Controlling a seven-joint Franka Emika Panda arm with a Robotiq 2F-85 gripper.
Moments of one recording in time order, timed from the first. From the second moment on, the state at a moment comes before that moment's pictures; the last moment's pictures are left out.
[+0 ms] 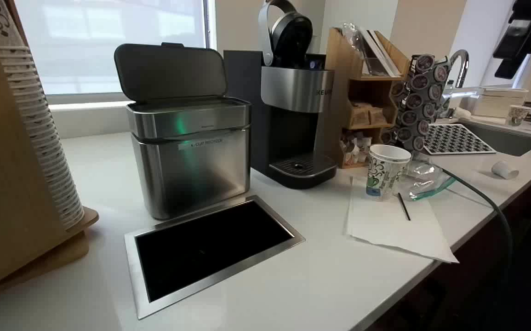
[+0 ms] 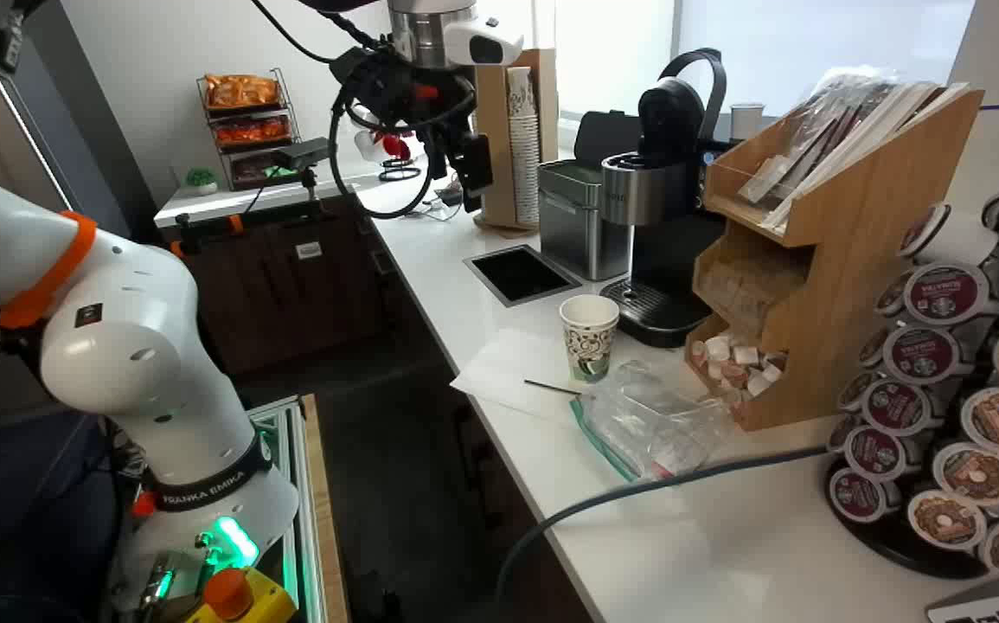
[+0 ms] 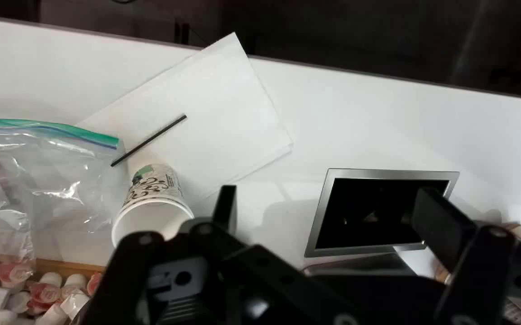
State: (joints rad) arm 0.08 -0.66 -0.17 -2.41 0.18 1.82 -0.23
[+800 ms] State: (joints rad) arm 0.00 -0.65 -0.10 -2.42 0.16 1.83 -0.07
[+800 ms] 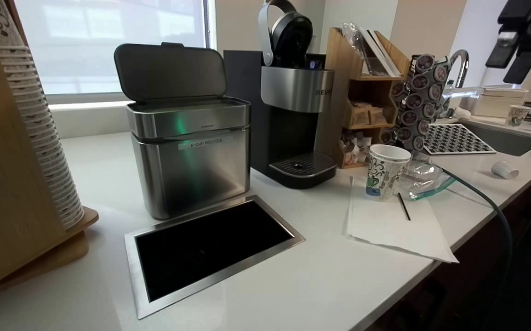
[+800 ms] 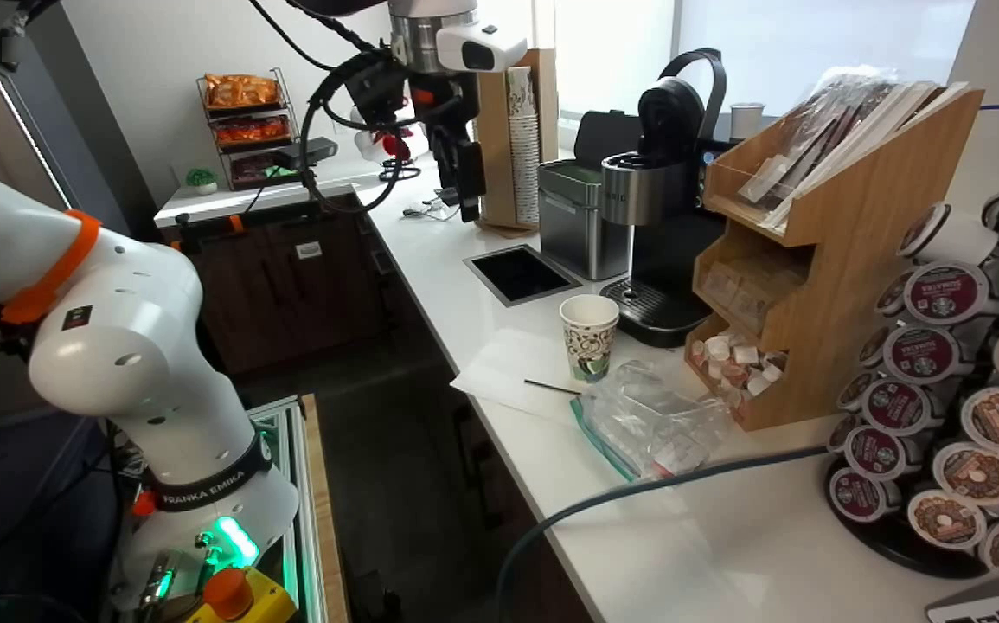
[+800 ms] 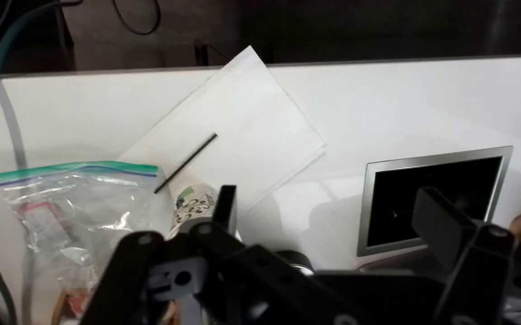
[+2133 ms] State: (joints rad) arm -0.13 -0.53 0.04 -2.60 0.13 2.16 0.39
